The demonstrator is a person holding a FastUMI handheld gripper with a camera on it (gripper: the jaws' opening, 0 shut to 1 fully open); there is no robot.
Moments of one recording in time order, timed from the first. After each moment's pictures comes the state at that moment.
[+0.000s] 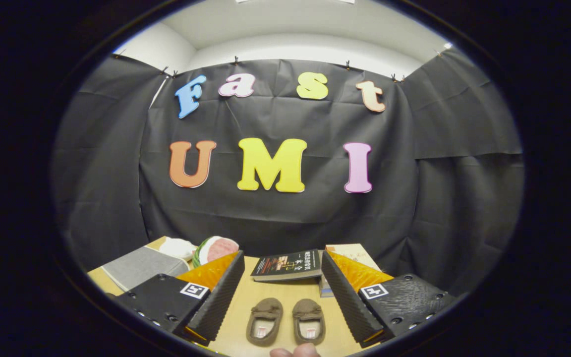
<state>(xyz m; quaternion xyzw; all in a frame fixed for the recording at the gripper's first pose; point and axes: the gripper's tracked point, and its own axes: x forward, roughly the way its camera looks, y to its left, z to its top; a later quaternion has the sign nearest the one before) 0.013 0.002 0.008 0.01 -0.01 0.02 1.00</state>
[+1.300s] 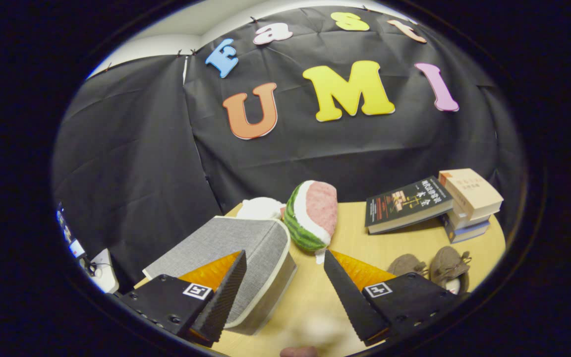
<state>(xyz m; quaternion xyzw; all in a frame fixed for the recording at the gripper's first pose) 0.080 0.246 -0.146 0.10 0.17 0.23 0.95</state>
